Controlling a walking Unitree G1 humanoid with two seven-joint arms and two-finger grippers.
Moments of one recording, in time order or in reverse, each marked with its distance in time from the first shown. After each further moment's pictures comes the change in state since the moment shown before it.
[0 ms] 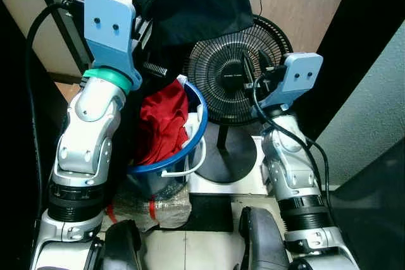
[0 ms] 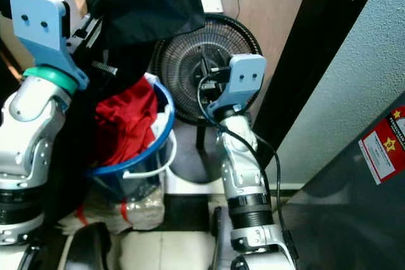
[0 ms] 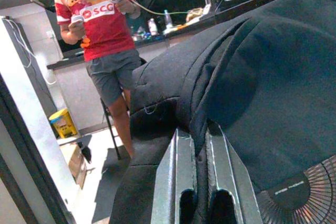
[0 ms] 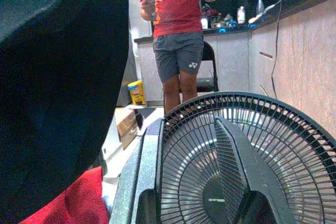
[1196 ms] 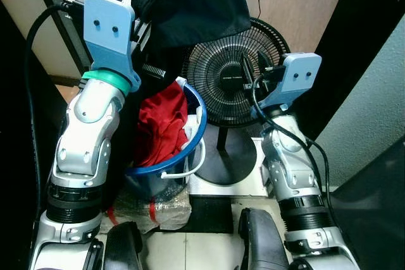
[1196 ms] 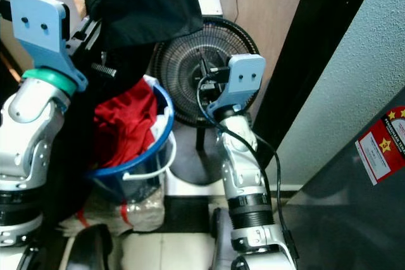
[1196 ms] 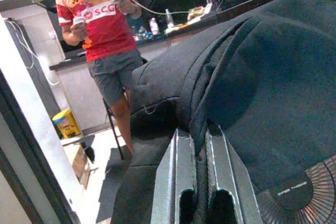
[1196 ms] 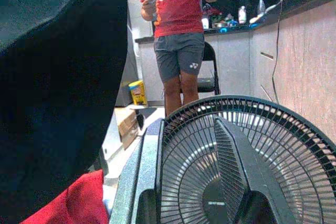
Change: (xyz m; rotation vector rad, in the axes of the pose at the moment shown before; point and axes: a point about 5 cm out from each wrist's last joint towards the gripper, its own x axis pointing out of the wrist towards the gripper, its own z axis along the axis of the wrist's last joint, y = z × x) left arm -0.002 0.002 -0.003 0.007 0.012 0.004; right arm 0.000 0.000 -0.001 -0.002 0.012 0.004
